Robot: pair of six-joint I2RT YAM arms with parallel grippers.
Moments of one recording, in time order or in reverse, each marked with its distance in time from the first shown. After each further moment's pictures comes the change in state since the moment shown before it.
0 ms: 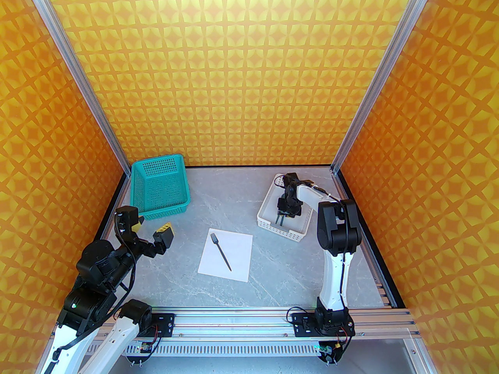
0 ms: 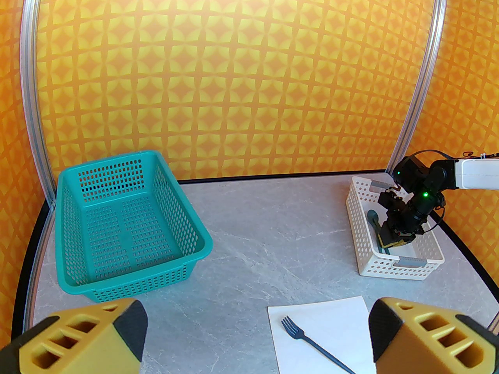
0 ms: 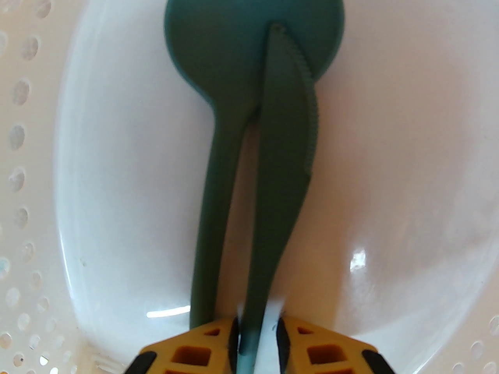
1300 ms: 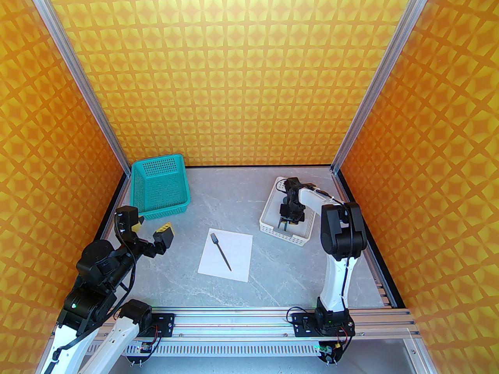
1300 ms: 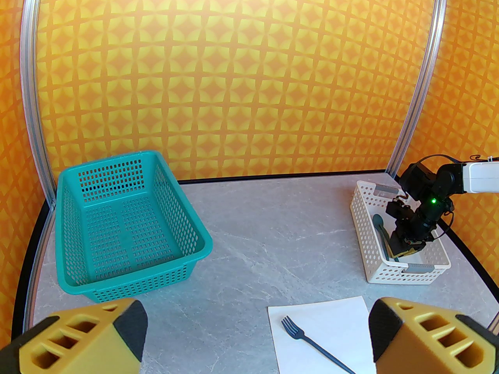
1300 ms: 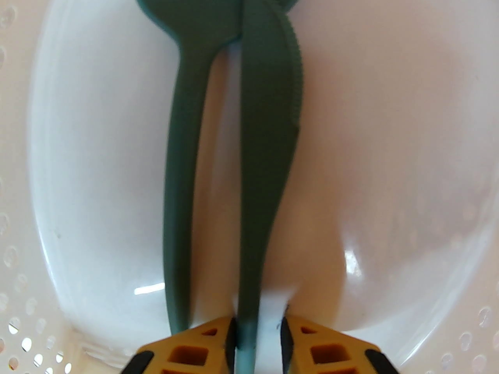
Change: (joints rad) left arm 0.000 0.000 0.000 0.000 0.000 0.000; right arm 0.002 -0.087 -0.126 -0.026 0.019 -0.002
